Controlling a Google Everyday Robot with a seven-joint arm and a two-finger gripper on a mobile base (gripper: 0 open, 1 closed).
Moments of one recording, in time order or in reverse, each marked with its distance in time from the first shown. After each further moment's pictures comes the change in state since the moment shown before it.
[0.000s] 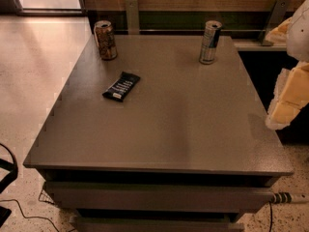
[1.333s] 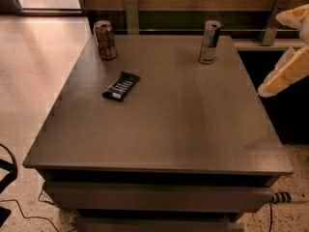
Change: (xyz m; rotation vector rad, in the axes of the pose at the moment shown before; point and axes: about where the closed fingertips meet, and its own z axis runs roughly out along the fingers) arm 0.005 -0.075 0.015 0.137 -0.370 0.097
